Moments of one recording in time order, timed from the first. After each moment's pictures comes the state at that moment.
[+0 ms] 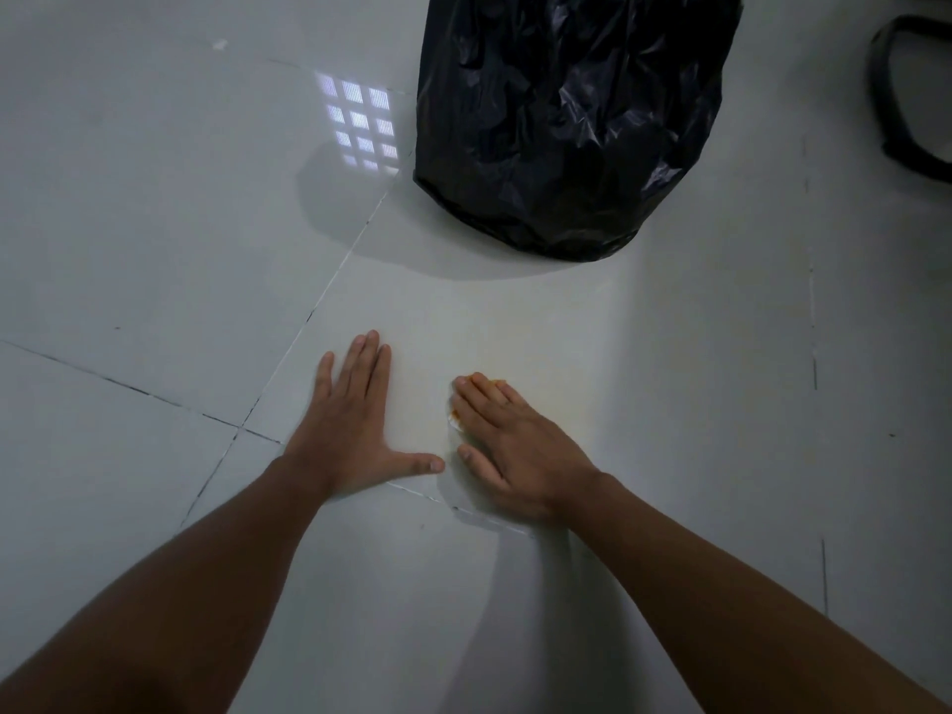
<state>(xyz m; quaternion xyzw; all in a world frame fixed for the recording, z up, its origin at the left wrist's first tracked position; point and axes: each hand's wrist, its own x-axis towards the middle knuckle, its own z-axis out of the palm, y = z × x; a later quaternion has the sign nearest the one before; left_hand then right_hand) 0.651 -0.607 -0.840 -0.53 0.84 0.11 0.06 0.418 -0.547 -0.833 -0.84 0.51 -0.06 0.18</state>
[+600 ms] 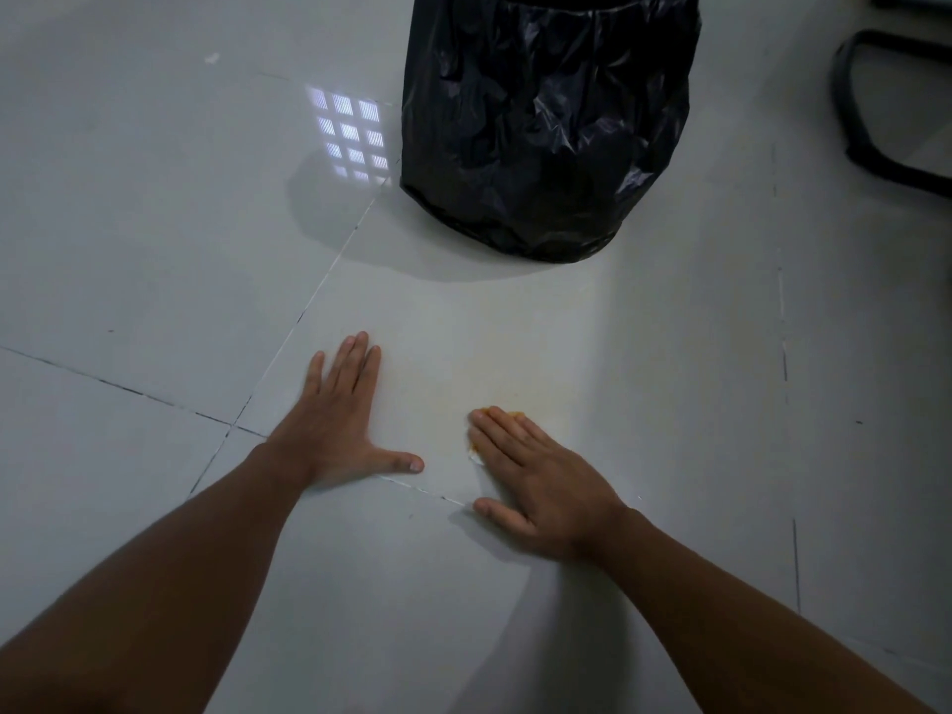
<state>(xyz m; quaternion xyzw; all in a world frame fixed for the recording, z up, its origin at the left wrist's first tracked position) 0.655 -0.610 -0.826 -0.51 0.84 0.15 0.10 0.387 -0.498 -0.834 -0.85 0.50 -0.03 0.16</state>
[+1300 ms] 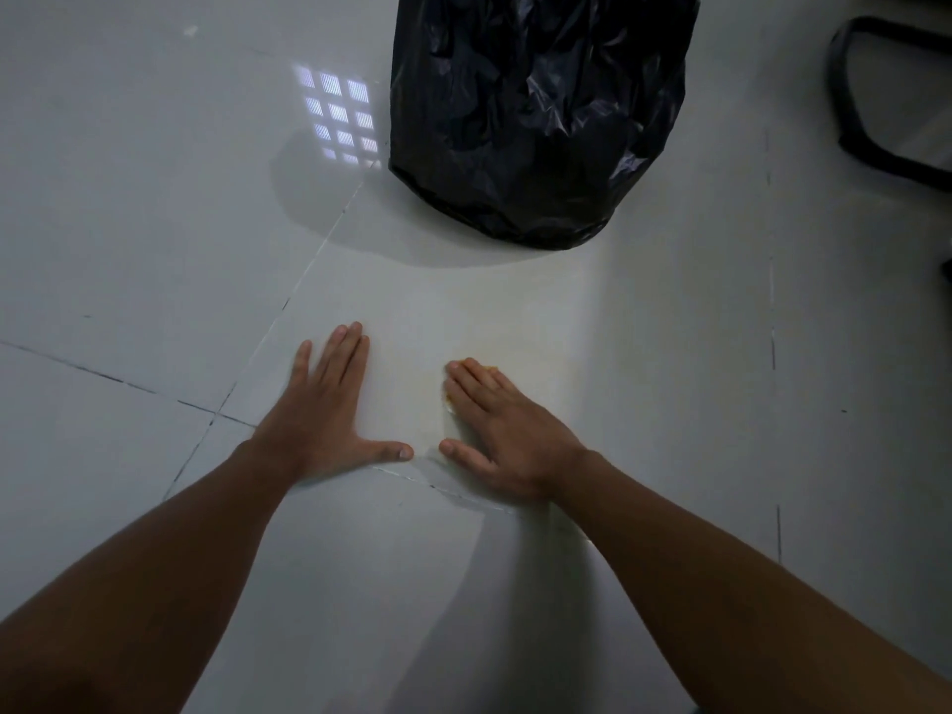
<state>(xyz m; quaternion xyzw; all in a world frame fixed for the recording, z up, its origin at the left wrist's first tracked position) 0.656 -0.606 -0.831 -0.50 0.85 0.12 0.06 0.403 -0.540 -0.827 -0.83 0.52 -0.03 0.19</state>
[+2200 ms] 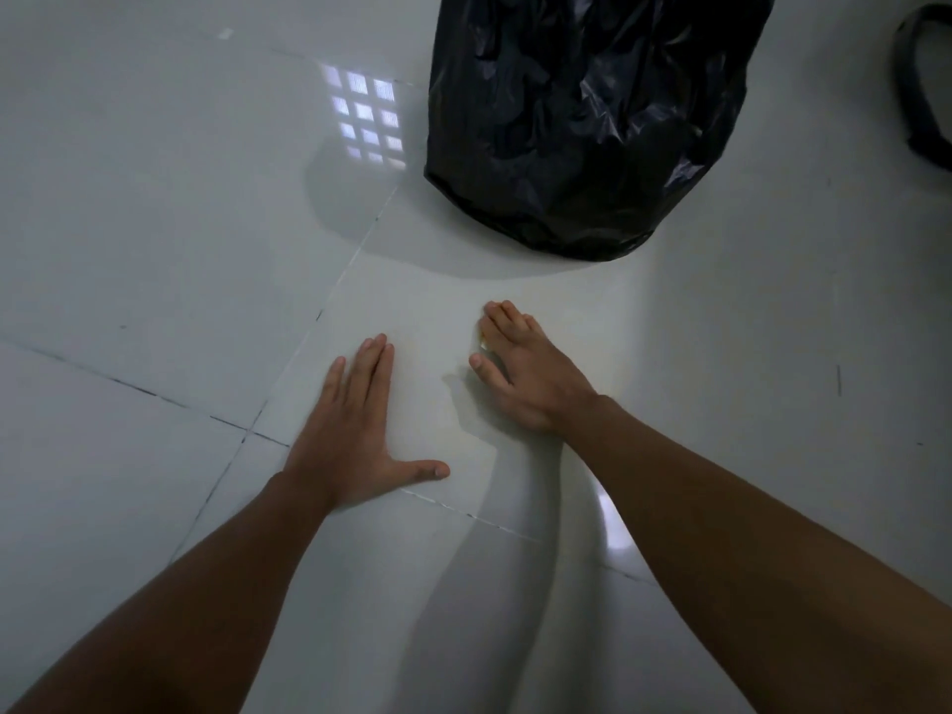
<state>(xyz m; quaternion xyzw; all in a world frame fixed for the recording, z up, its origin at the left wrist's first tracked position) 0.660 -0.608 -0.839 -0.52 0.84 0.13 0.00 0.410 -0.628 -0.828 -0.77 0.59 -0.09 0.23</state>
